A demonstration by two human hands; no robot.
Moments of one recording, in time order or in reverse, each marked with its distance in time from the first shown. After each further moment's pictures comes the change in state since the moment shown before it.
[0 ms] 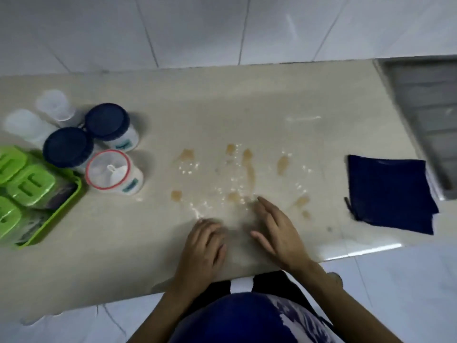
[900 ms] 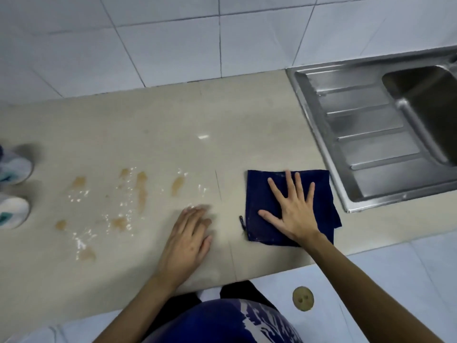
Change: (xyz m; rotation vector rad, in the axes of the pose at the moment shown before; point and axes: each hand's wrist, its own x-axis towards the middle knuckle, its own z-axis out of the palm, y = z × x) left_hand 0.149 0.173 0.114 0.249 -0.215 0.013; right_hand -0.027 0.286 -0.155 -0.388 -0.130 0.320
